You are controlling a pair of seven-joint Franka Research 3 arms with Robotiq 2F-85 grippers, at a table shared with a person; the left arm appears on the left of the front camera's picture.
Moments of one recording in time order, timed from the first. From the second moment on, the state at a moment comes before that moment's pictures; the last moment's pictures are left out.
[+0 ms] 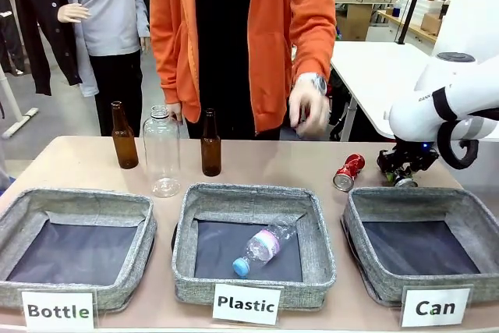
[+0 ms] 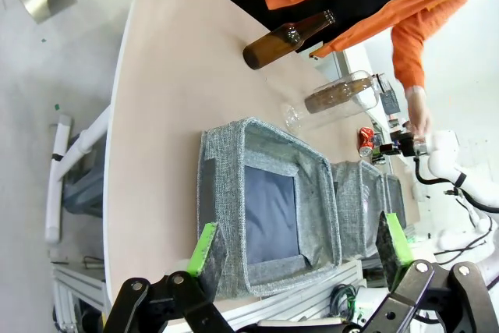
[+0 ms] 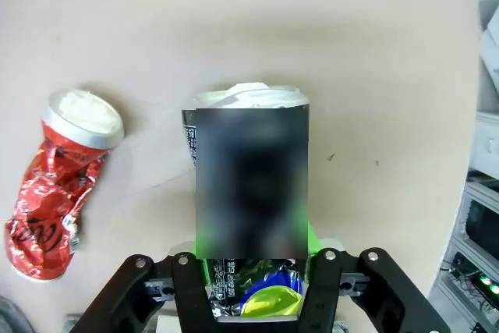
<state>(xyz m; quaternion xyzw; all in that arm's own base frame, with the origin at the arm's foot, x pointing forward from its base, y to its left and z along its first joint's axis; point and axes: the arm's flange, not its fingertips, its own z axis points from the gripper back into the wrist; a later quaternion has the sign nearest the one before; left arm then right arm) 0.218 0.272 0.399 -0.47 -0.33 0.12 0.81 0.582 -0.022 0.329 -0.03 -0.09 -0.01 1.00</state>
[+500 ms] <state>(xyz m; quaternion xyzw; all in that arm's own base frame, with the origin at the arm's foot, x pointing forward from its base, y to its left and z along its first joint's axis) 0.218 0.272 0.400 -0.47 -0.33 0.12 0.81 0.470 -0.068 0.495 0.01 -0.15 0.13 0.98</state>
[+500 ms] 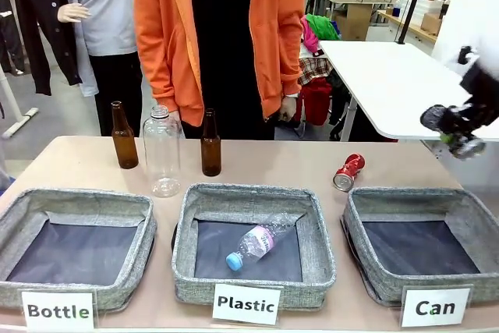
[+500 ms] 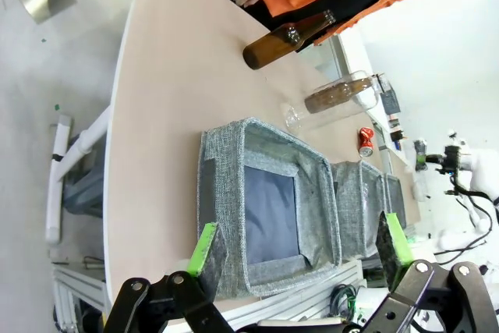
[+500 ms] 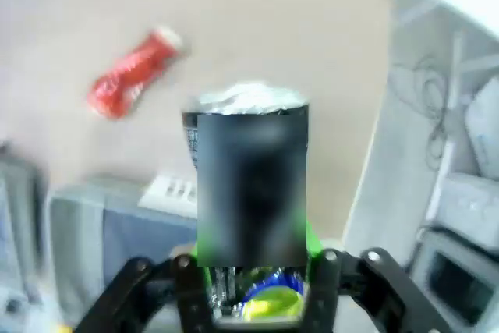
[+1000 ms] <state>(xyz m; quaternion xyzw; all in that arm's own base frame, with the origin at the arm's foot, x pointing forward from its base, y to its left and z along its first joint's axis) 0.218 0.272 0.400 -0.47 -0.33 0.12 0.81 0.356 -0.051 0.486 0.07 -0.05 0.48 0.87</state>
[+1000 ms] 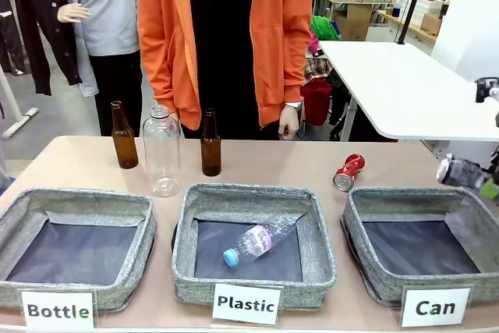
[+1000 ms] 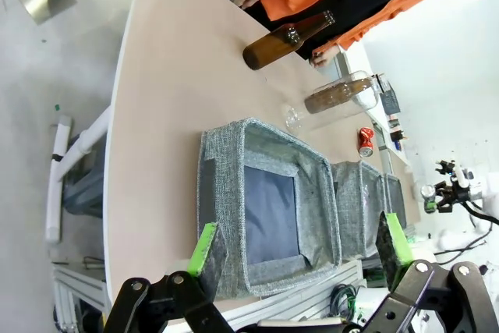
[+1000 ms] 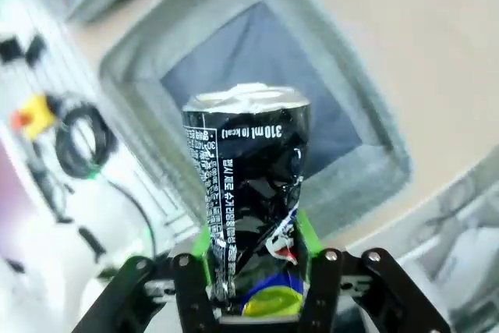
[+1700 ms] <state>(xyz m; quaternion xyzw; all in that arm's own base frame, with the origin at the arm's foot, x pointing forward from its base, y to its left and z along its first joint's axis) 0.218 0.272 0.400 -0.47 -0.33 0.12 0.81 0.351 -0.045 0.487 0.06 -0.07 0.53 0.85</state>
